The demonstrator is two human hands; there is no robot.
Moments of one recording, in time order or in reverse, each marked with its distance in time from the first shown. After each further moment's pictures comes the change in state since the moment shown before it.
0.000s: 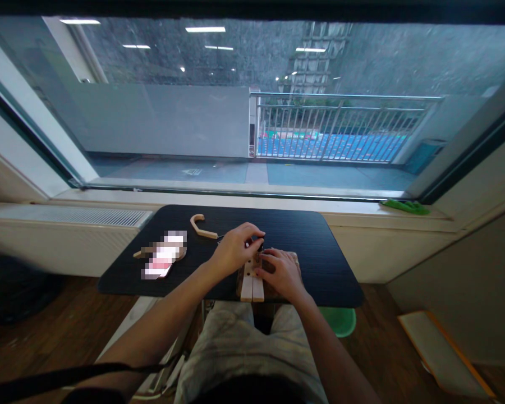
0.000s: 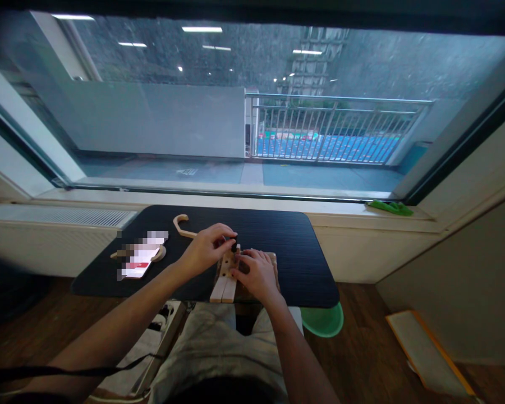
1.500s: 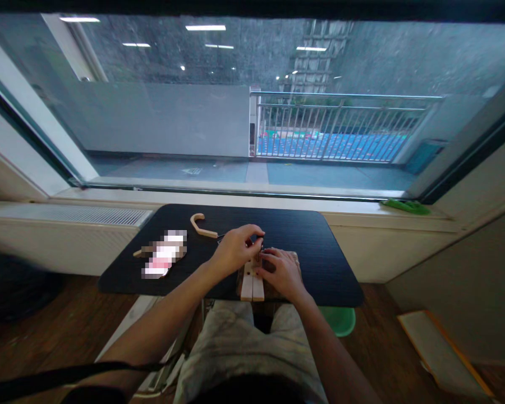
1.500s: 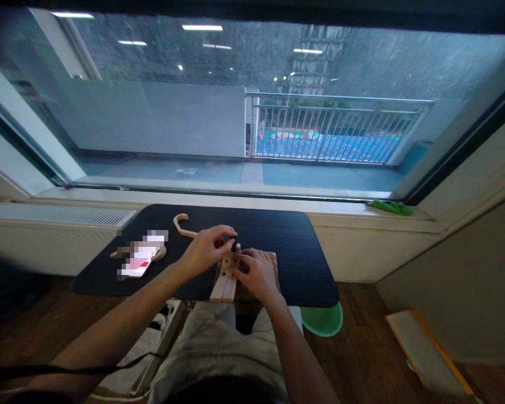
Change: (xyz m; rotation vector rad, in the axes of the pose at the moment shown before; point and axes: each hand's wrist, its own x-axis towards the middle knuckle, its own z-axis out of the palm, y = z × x) left_hand -0.001 -0.003 0.005 0.005 0.016 -0.039; right_hand 0.000 -0.001 -0.001 -0.007 -0.002 0.010
